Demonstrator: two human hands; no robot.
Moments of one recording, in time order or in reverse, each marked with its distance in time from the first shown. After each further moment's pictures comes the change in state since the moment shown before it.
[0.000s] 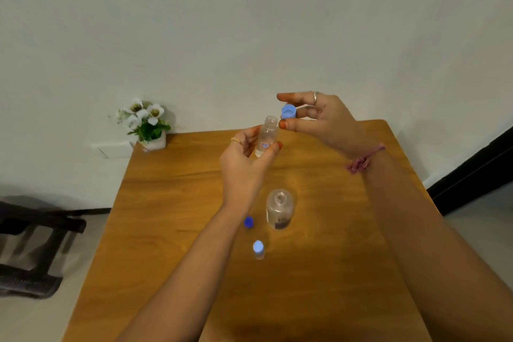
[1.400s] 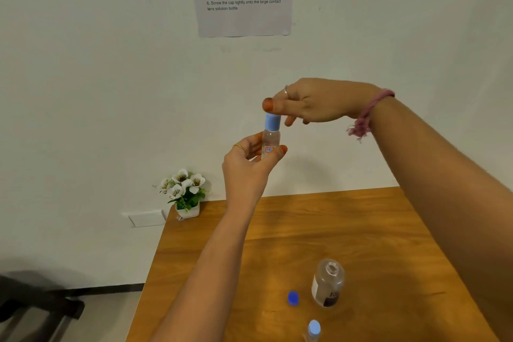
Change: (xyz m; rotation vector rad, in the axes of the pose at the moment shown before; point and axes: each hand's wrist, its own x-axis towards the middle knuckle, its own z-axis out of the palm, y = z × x) left_hand 0.081 0.078 -0.095 -0.057 0.037 0.146; right_hand 0.094 -0.189 0.050 -0.865 -0.327 -0.127
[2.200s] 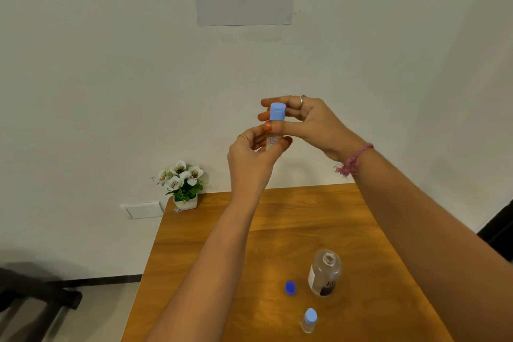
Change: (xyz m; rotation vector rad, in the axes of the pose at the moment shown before) left_hand 0.002 -0.005 0.007 -0.017 -0.006 0.001; right_hand -0.007 0.020 0.074 0.805 0.351 -0.060
